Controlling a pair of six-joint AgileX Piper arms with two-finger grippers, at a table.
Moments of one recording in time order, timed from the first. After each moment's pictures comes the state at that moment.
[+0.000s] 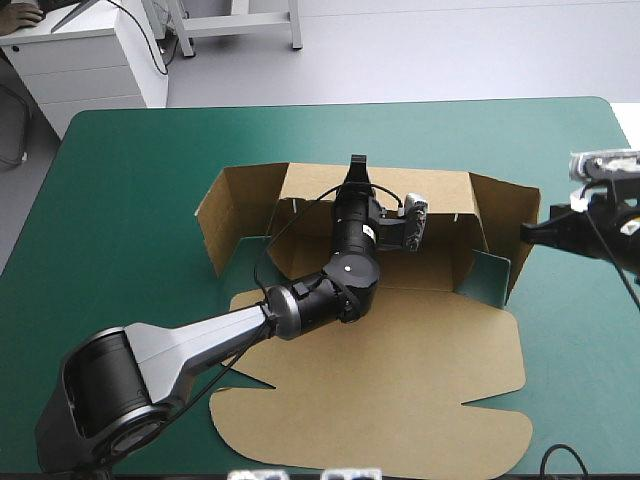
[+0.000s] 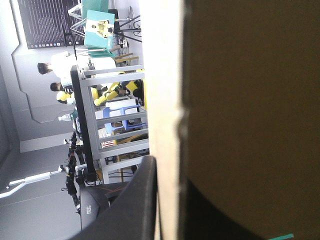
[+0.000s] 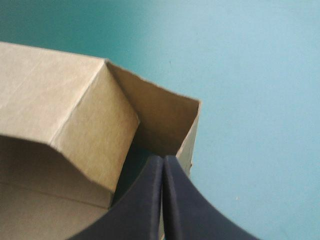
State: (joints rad) left arm -1.03 1.89 -1.48 1.42 0.83 -0.13; right arm -0.16 1.05 -1.15 0.36 0.87 -0.40
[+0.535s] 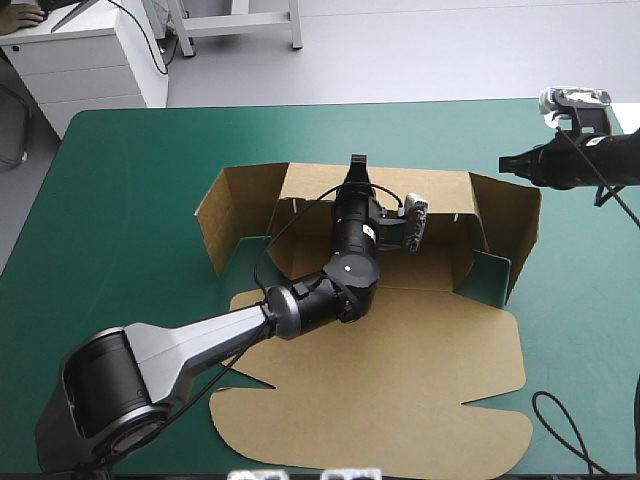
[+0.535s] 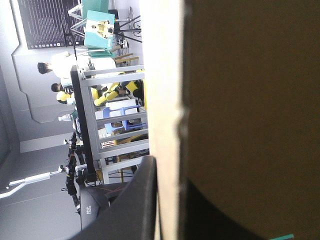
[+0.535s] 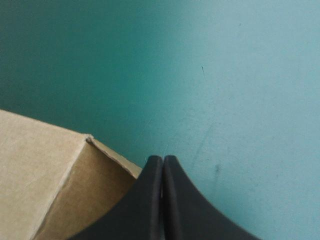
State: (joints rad) left arm -1.03 1.89 -1.48 1.42 0.83 -0.13; right arm -0.16 1.52 -1.50 0.51 0.98 -0.45
